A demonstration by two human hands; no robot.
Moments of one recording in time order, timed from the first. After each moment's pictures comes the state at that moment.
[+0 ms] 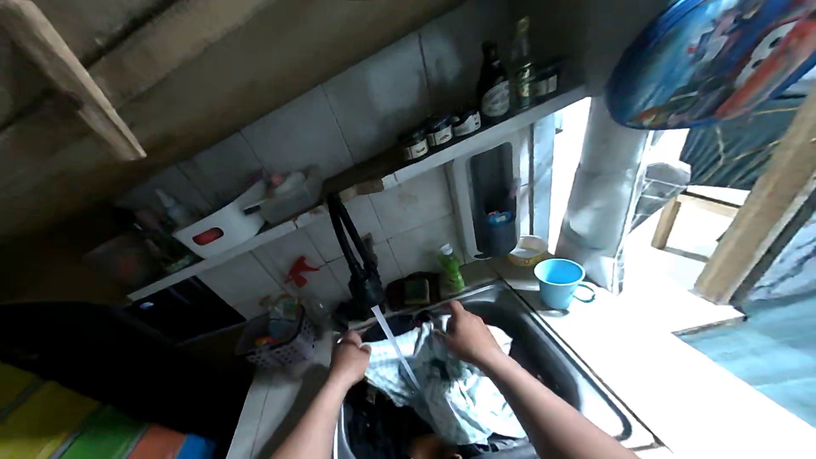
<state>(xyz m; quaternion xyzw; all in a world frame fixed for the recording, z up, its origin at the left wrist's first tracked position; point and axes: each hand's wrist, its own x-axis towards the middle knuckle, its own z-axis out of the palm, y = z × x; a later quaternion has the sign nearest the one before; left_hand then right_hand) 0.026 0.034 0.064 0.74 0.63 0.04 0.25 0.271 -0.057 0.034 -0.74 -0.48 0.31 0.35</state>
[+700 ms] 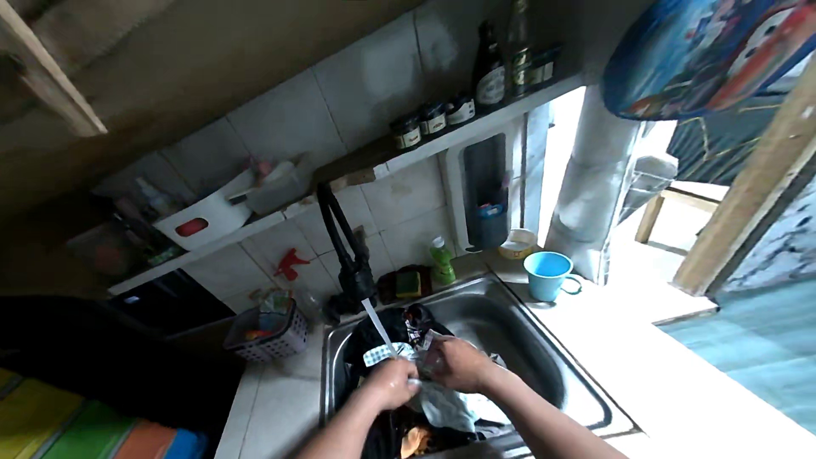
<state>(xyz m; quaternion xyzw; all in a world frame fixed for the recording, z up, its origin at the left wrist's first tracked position) 0.073 -0.006 0.009 0.91 0.34 -0.14 0.21 0.265 -0.073 -0.017 -0.63 -0.70 0.29 0.16</state>
